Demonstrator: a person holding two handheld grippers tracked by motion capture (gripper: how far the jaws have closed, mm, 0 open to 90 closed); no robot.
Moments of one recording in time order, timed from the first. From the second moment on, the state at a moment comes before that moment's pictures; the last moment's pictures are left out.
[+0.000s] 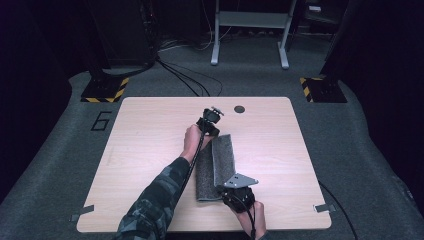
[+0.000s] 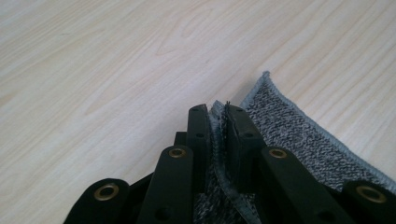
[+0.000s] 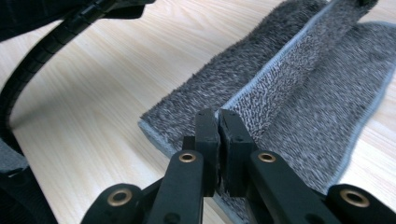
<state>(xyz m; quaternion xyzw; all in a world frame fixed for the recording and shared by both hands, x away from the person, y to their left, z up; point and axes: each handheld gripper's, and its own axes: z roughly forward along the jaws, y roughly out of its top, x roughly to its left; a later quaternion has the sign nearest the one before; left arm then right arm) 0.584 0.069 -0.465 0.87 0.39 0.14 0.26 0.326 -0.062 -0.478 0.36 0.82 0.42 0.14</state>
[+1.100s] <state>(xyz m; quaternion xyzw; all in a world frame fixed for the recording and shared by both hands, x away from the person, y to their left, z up) 0.545 0.118 -0.463 0.86 0.40 0.12 0.30 0.317 -0.122 -0.500 0.43 0.82 0.34 0.17</state>
